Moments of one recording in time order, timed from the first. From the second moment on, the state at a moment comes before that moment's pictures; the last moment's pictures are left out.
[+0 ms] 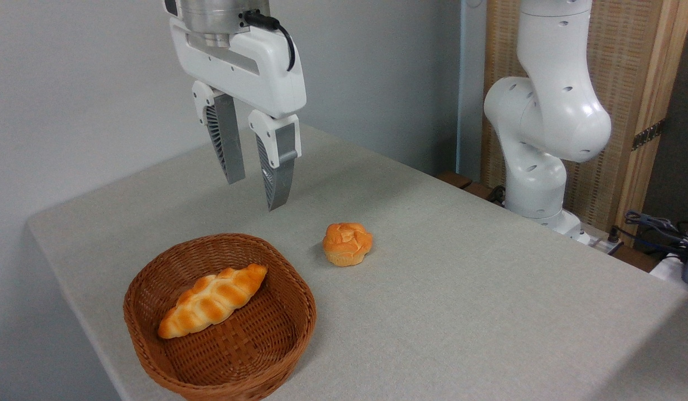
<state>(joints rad) -0.19 0.01 0.16 -1.56 -0.08 1.64 0.68</state>
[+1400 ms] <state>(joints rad) -0.08 0.01 0.04 -1.63 -0.11 1.73 0.68</state>
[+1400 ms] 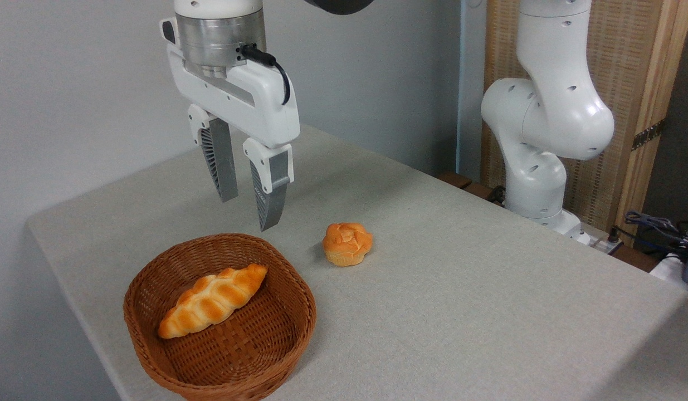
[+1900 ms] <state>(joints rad) -0.08 0.01 0.05 -1.63 -0.09 1.66 0.68</state>
